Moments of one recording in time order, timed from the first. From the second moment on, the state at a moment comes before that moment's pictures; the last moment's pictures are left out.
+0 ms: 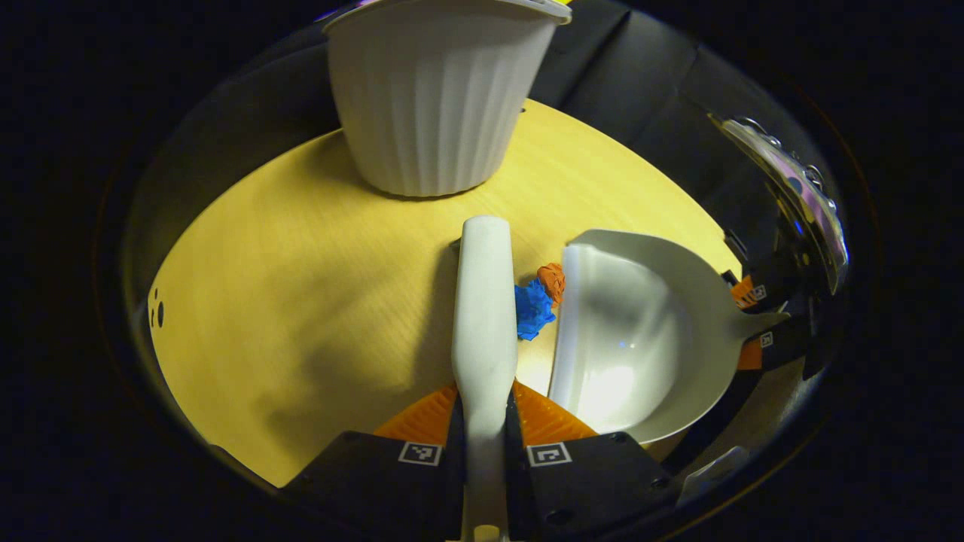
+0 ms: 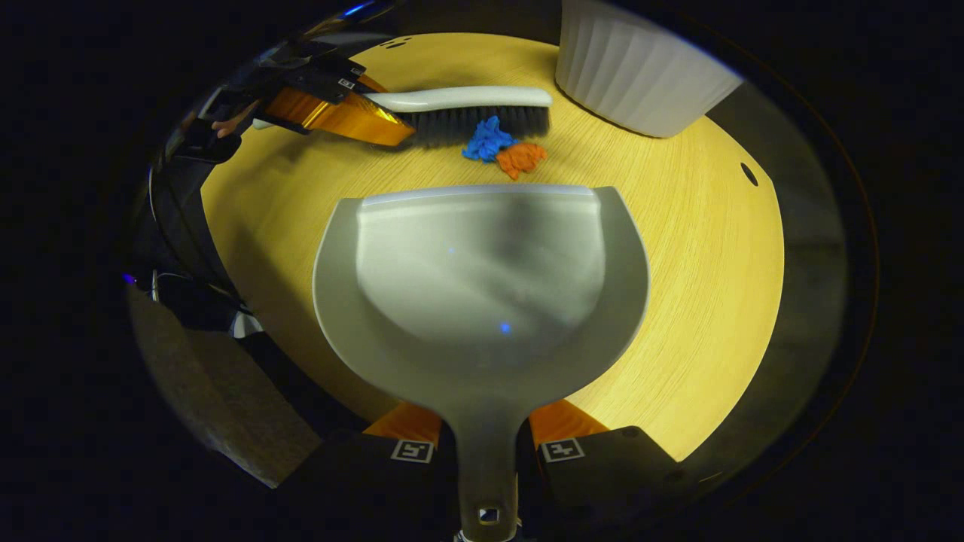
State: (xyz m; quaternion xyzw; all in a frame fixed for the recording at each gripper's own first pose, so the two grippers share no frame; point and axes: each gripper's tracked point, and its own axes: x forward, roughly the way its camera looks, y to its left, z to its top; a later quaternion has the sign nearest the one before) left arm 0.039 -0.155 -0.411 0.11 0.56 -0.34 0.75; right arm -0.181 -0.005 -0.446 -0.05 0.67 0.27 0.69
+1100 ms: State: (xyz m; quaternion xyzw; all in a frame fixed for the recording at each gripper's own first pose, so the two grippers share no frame) left arm 0.024 -0.093 -0.372 0.08 0.54 -0.29 0.79; right arm -0.191 0.006 -0.454 0.02 0.62 0.23 0.75
